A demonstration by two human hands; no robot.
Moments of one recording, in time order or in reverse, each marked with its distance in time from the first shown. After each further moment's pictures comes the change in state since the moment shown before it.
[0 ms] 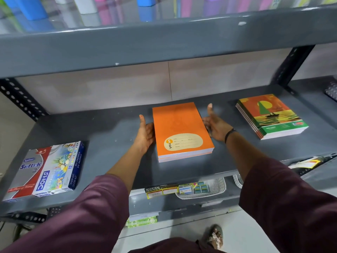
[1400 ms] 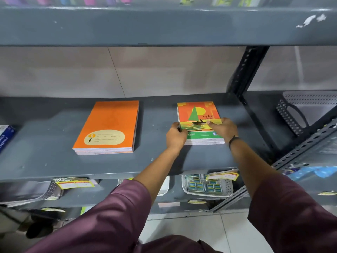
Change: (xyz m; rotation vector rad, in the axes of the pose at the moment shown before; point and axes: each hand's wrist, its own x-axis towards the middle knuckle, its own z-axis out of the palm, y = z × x) left_hand -0.028 -0.072 0.347 0.441 0.212 0.207; right_hand -0.021 0.029 -0.275 -0.524 0.460 -0.286
